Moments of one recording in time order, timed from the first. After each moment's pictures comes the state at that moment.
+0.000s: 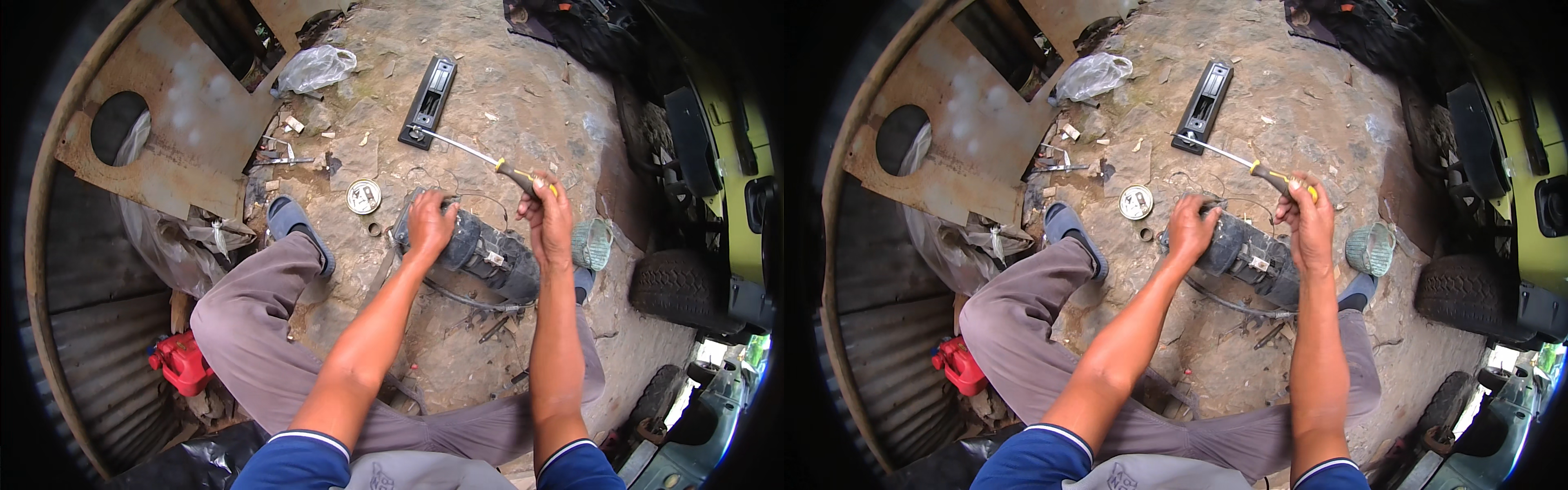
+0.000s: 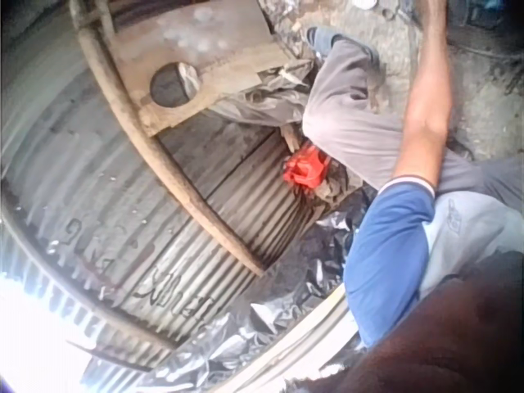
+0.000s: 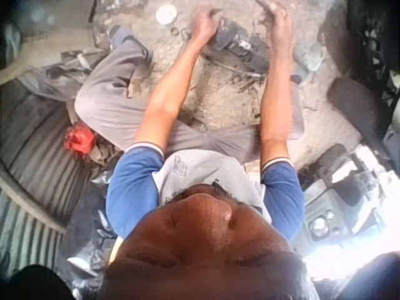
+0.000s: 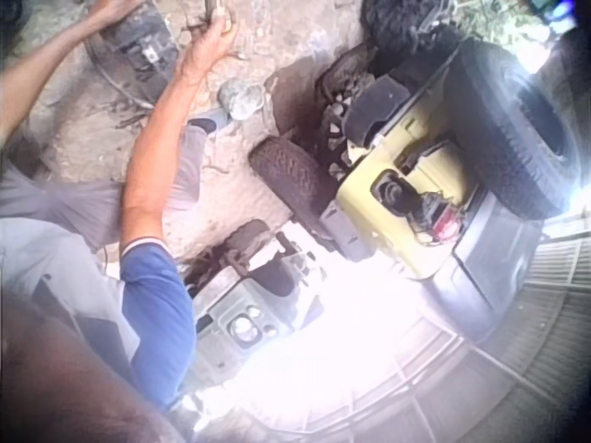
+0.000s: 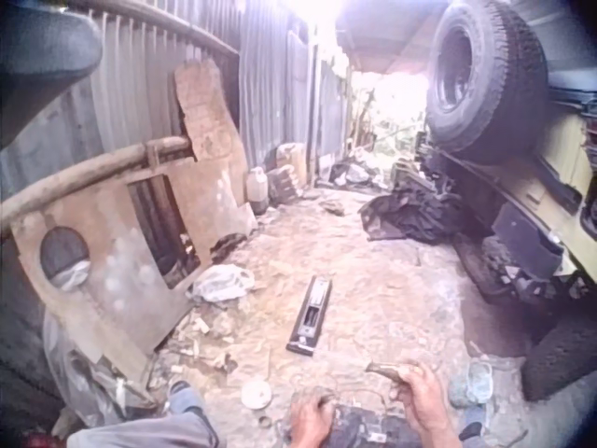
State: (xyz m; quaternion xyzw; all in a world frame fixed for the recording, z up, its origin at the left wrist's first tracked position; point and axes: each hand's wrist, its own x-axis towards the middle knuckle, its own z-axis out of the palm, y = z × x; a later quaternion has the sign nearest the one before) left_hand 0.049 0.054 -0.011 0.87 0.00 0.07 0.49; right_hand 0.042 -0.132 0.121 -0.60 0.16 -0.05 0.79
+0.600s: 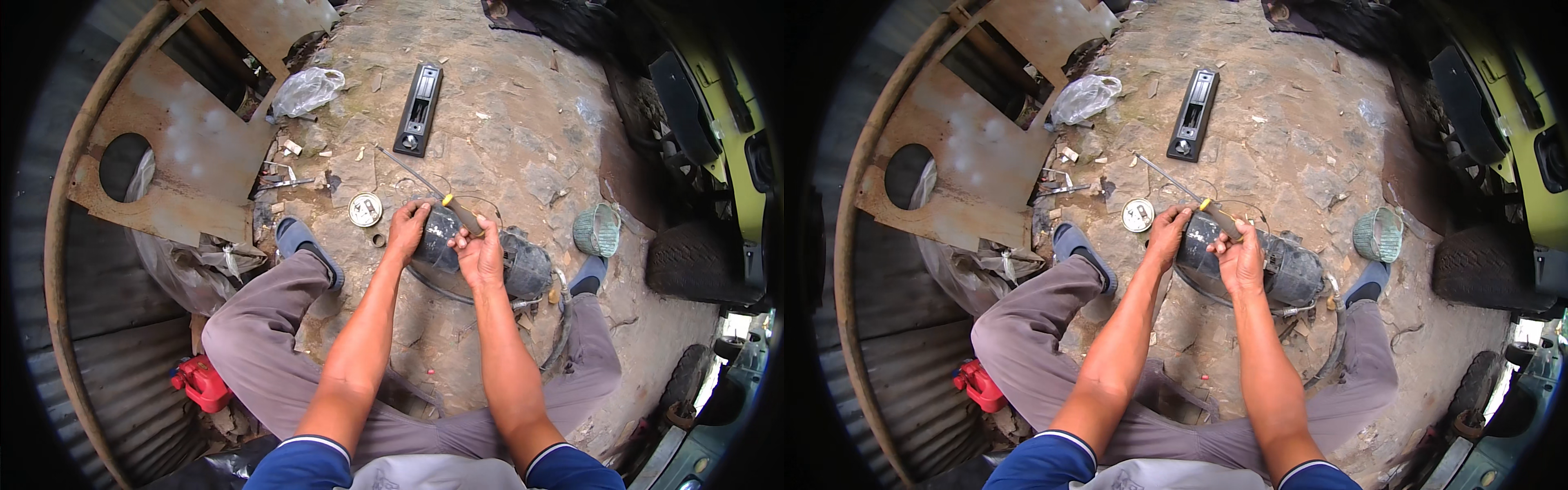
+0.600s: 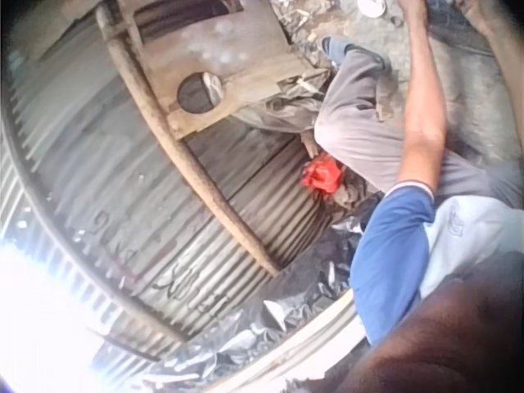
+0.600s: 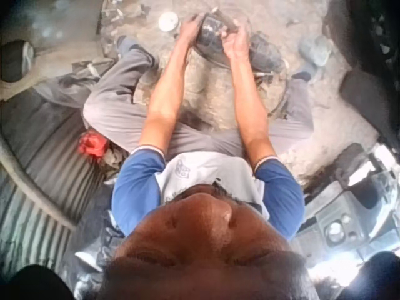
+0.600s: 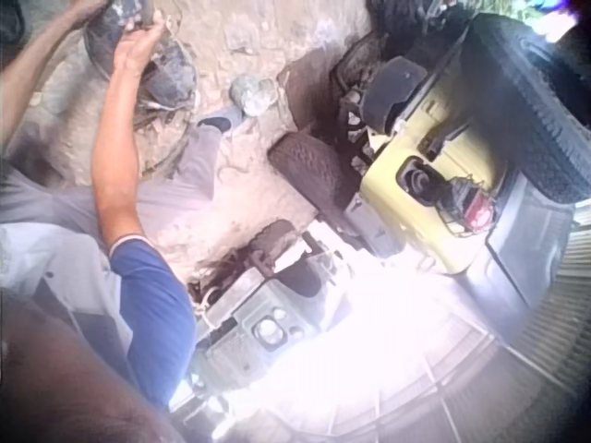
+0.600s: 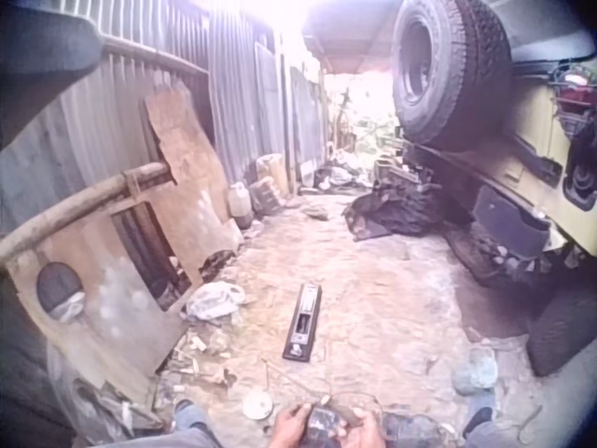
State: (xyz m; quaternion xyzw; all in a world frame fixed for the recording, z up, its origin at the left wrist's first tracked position) left_hand 0.056 0.089 -0.024 0.64 0.11 -0.18 0.74; right_hand -0.006 -0.059 0.029 -0.30 0.28 0.00 0.91
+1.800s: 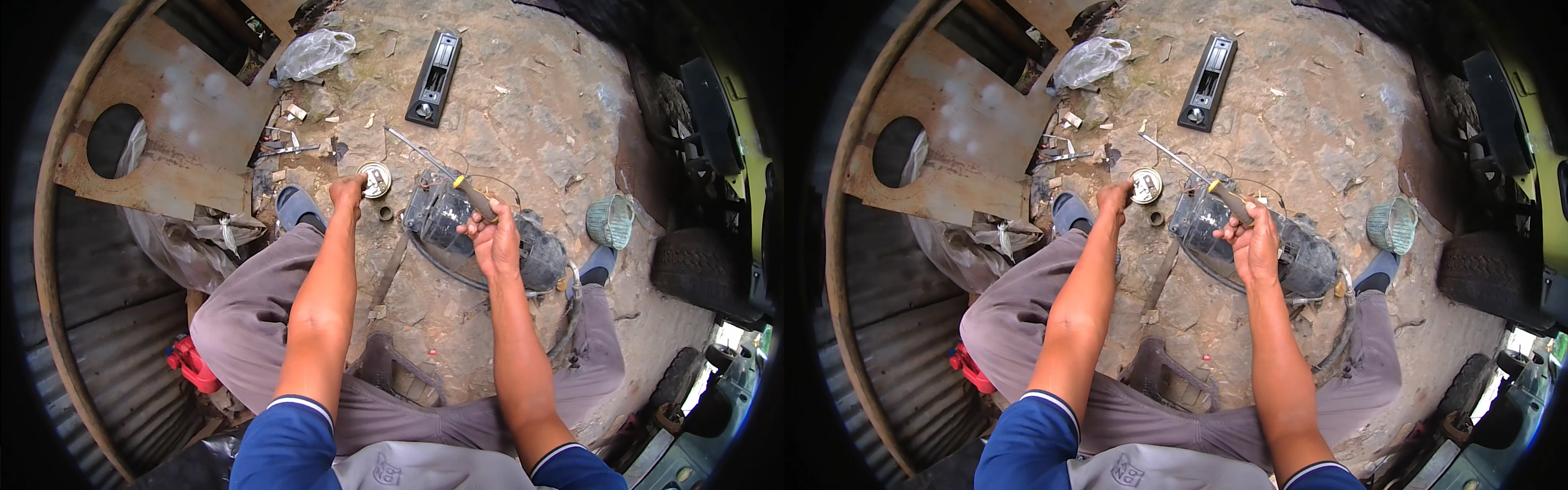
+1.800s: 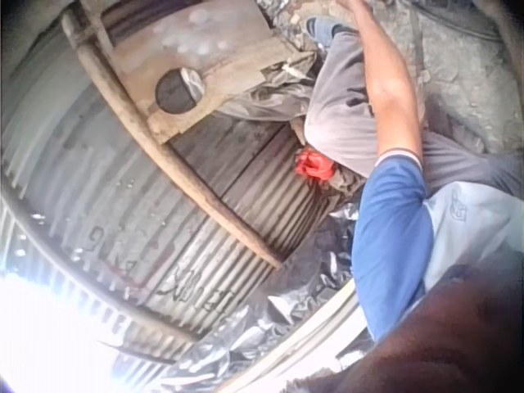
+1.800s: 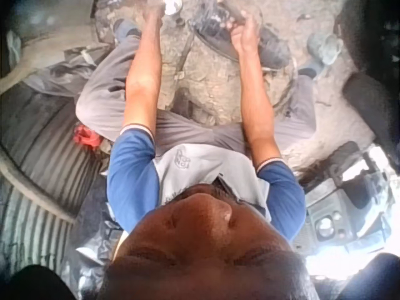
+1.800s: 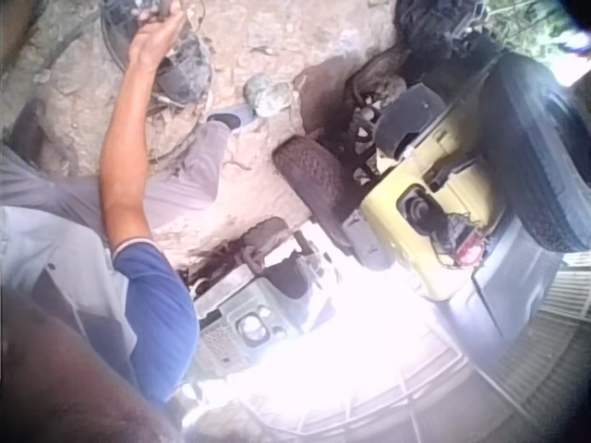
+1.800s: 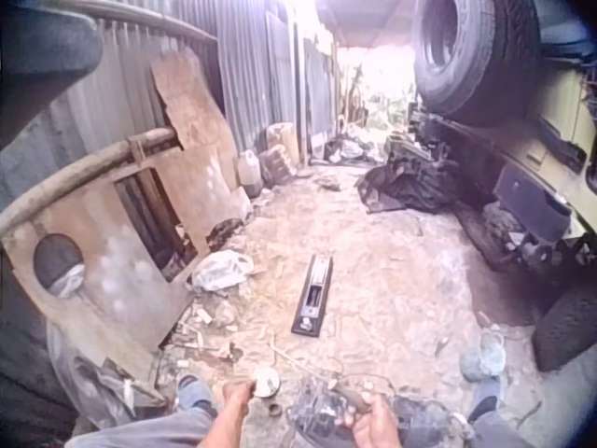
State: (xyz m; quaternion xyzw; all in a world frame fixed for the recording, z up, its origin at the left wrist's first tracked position) left_hand 0.110 0.222 -0.140 0.63 0.37 -0.09 0.68; right_hand -0.006 -0.056 0.023 -0.38 0.28 0.03 0.88
